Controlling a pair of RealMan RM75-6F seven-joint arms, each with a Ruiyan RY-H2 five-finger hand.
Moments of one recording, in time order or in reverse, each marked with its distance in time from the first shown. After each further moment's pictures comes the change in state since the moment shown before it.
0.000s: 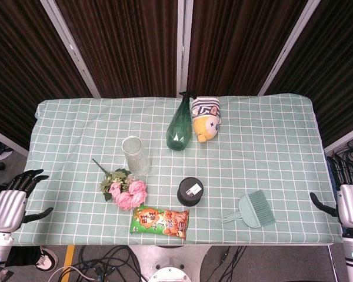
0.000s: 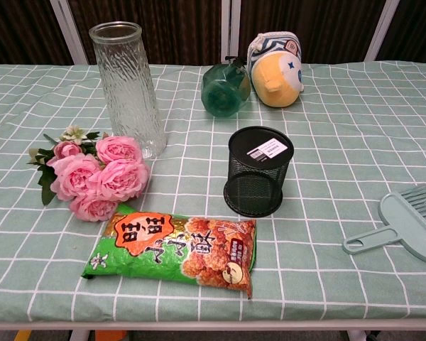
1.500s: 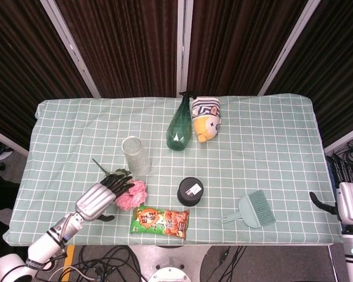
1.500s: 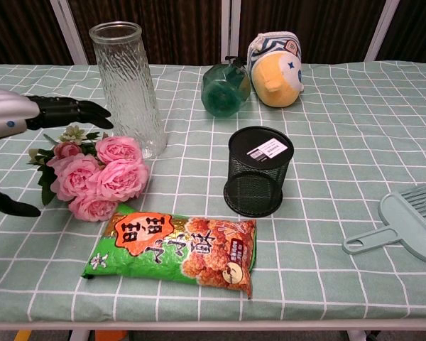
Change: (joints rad) left arm -0.390 -0.078 -0.002 -0.173 0.053 -0.535 0.309; right arm 0.016 0.015 0.006 -0.017 0.057 -0.063 0.012
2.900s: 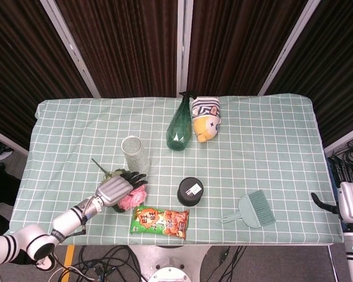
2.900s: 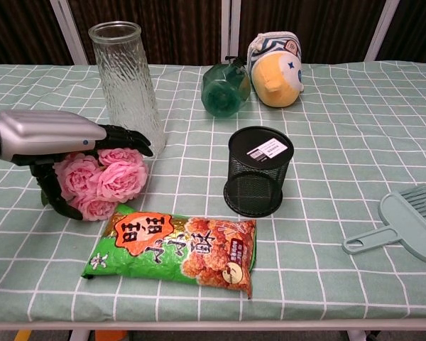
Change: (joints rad) left arm -0.248 -0.094 -0.001 0.161 -0.173 -0.251 -0.060; right arm 0.013 -0.015 -0.001 0.060 0.036 -0.054 0.043
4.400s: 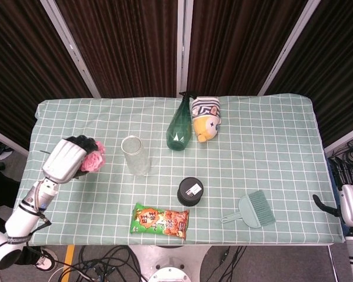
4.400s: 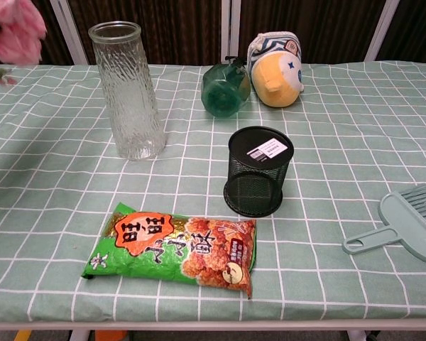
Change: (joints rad) left arm 0.168 0.235 -0.097 -0.089 0.059 0.589 0.063; right arm -0.020 0.007 -0.016 0.011 -0.054 0.049 0.008
